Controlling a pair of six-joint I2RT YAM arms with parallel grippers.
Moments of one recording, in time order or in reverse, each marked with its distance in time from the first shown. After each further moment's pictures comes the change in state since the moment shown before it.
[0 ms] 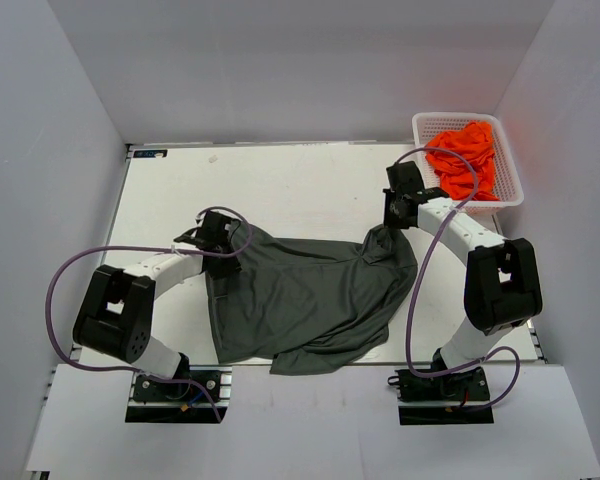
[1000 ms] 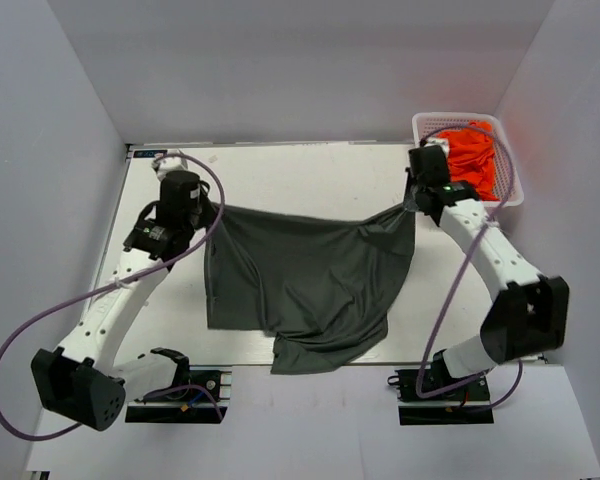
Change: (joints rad) left arm 0.000 -0.353 0.283 -0.143 -0.150 0.023; right arm -0.024 -0.153 0.073 -0.097 0.126 -0.006
